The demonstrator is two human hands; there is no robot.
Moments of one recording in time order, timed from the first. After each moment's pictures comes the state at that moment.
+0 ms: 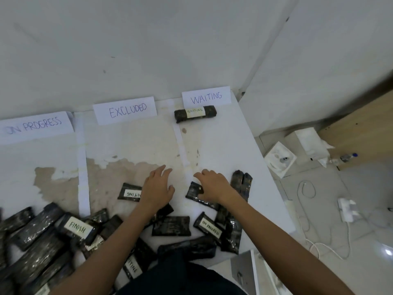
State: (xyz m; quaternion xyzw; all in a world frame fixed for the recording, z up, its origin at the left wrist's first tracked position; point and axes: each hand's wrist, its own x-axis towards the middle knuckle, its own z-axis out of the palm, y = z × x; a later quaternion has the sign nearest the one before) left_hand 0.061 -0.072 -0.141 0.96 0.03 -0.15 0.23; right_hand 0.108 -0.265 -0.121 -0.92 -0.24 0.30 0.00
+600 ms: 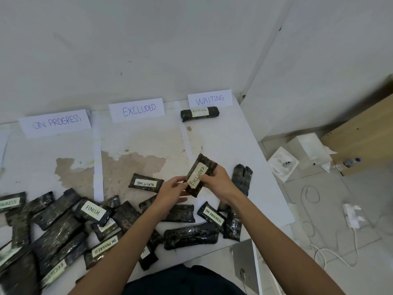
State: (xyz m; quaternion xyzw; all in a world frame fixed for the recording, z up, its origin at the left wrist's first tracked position) left_hand 0.009 -0.100 -0.097 0.65 0.25 -0.21 0.68; right_hand 0.061 -0.256 -0.079 -0.67 0.08 0.29 0.68
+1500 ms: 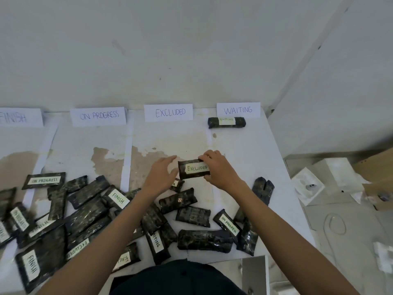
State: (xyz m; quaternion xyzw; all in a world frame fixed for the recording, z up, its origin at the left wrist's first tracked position) left_hand 0.024 -0.012 -0.088 0.90 0.16 -0.04 0.40; right_hand 0.104 -0.206 -0.072 -0.92 -0.37 0.09 0.12
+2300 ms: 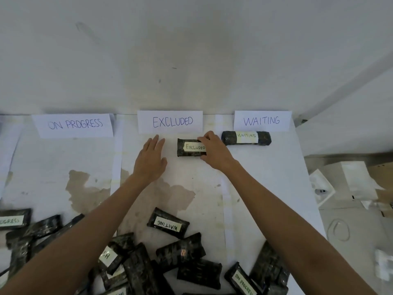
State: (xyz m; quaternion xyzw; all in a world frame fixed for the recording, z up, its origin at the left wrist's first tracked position) left_hand 0.185 0.088 -0.174 0.96 0.13 -0.09 0.22; right_hand 0.293 -0.109 -0.159 -0.93 -0.29 0.20 0.12
